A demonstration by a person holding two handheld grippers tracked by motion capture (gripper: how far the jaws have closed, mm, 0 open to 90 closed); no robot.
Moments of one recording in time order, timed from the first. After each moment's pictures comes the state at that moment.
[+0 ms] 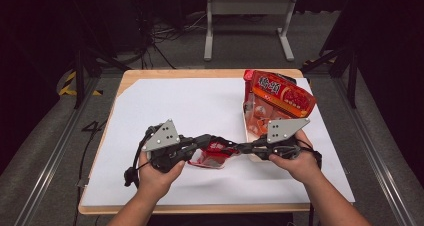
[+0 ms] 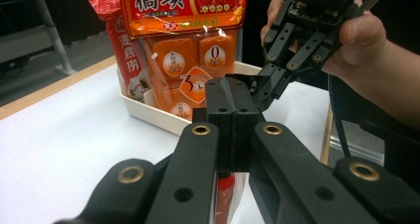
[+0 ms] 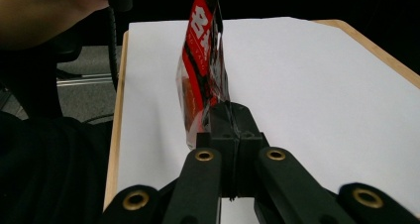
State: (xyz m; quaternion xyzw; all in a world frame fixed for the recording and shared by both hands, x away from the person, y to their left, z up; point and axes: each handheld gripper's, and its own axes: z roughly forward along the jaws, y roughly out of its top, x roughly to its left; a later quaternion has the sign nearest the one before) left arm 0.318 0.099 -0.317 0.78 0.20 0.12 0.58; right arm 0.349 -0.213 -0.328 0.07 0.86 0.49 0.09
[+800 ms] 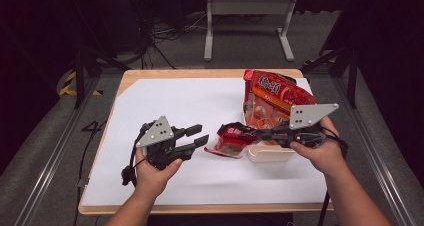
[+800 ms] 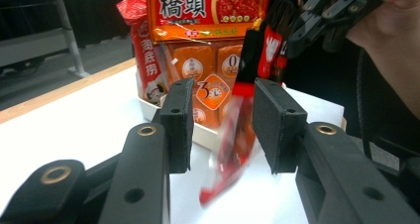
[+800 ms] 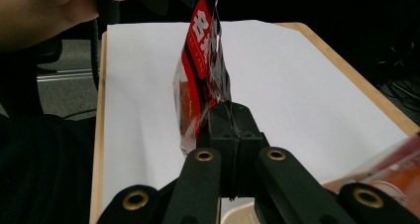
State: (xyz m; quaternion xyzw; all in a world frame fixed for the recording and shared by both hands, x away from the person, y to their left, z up) left arm 0.327 0.111 -0.321 0.76 0.23 0.13 0.60; right arm 0.349 -0.251 -0.279 0.10 0.86 0.47 0.14
